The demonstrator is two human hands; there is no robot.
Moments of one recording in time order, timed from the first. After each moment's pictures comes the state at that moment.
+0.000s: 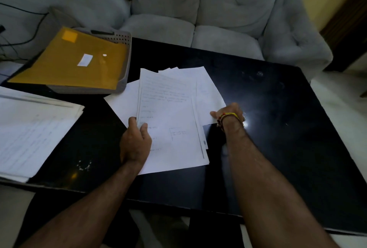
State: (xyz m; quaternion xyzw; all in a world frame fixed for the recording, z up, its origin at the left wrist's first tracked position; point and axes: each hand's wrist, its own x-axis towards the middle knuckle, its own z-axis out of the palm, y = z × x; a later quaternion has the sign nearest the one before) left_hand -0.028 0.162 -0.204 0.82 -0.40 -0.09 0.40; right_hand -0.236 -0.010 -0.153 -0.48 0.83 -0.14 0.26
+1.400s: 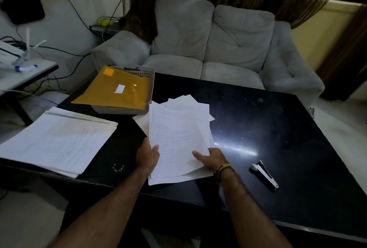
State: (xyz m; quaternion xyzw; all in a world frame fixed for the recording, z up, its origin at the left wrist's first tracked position) left_hand 0.001 0.198 -0.189 0.80 -0.34 -0.26 0.42; right_hand -0.212 0.131 -0.165 -0.60 0.64 -0.17 0.45
